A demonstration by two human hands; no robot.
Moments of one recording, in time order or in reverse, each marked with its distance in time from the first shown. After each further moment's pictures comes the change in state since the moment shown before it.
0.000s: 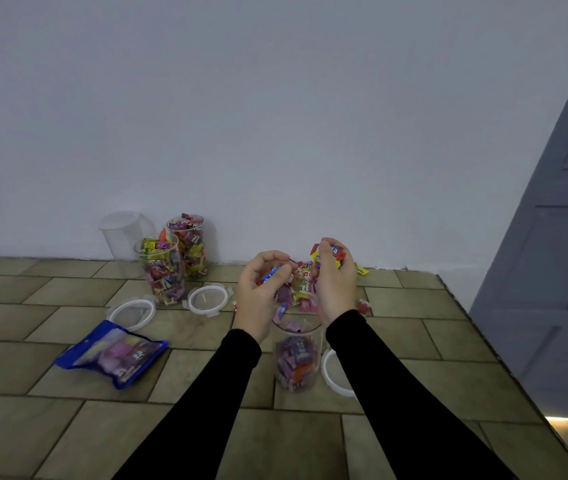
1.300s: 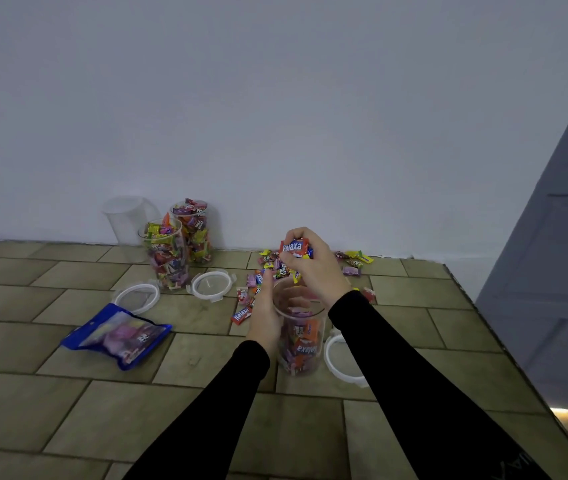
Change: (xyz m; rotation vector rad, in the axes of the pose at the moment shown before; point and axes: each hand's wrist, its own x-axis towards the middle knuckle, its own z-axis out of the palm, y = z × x) left_hand -0.017 -0.058 -0.009 -0.142 0.069 -0.468; right_hand -0.011 -0.019 0.000 -0.380 -0.569 -0.107
